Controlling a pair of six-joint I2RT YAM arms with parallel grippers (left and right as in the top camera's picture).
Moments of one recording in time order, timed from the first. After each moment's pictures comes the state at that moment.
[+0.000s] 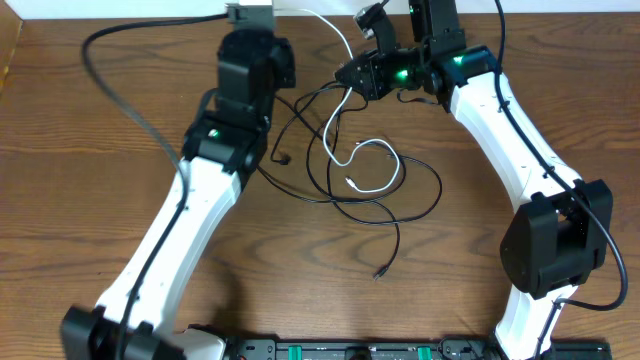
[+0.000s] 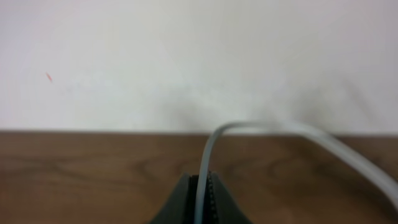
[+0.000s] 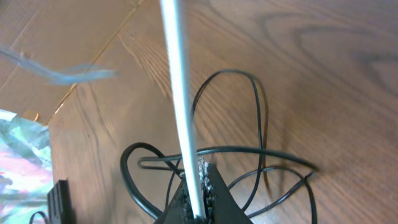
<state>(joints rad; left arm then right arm) -0.33 1.49 1.31 -0.11 -0.29 -0.14 0.33 1.99 1.78 -0.54 -0.77 0.06</state>
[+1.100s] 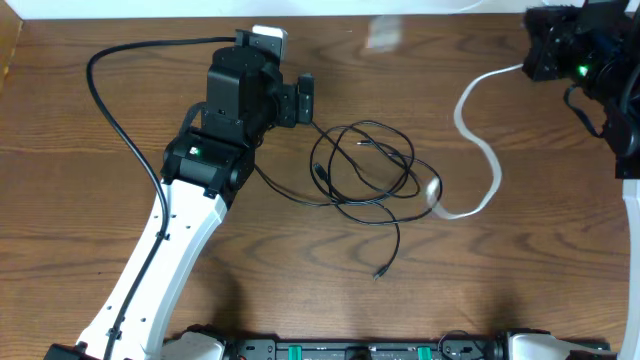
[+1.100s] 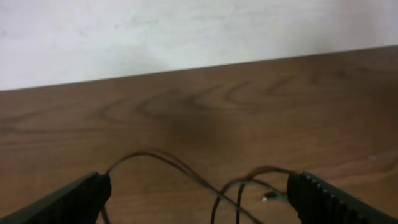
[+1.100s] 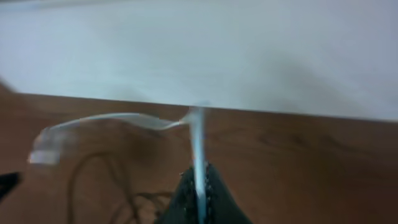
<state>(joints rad) -0.34 1.39 1.31 -0.46 -0.05 -0.12 0.00 1.43 1.82 -0.83 -0.24 0.08</state>
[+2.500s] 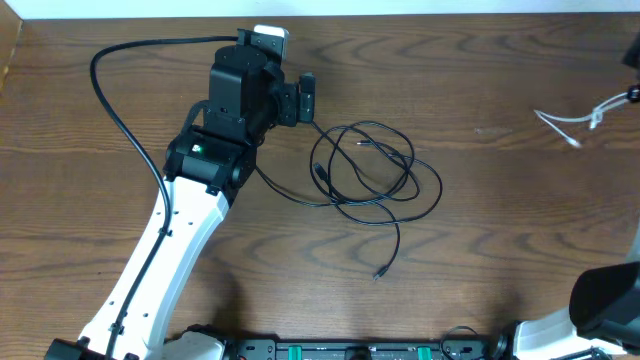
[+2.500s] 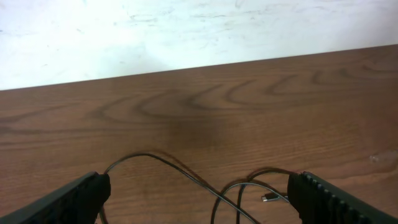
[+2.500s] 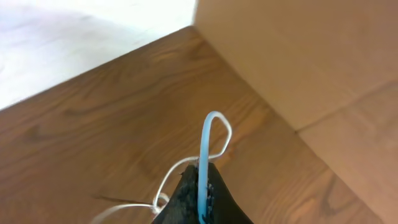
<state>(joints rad) -0.34 1.41 1.31 -0.44 -0.05 -0.12 -0.31 1.72 1.82 -0.77 0.45 0.15</state>
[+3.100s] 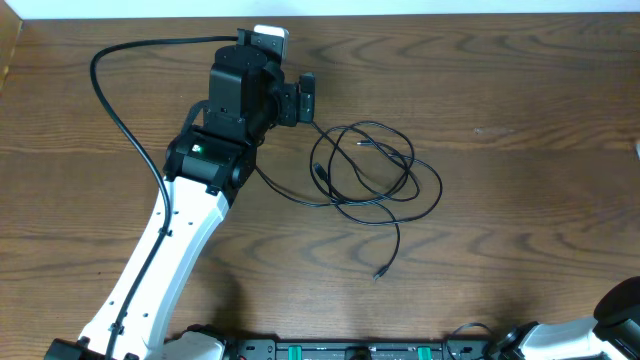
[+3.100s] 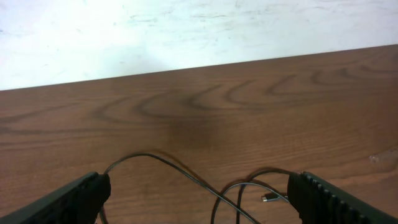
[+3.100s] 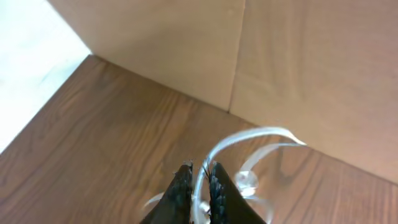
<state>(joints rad) -0.34 1.41 1.31 -0.44 -0.05 -0.12 -0.78 1.71 1.82 -0.76 0.20 0.27</state>
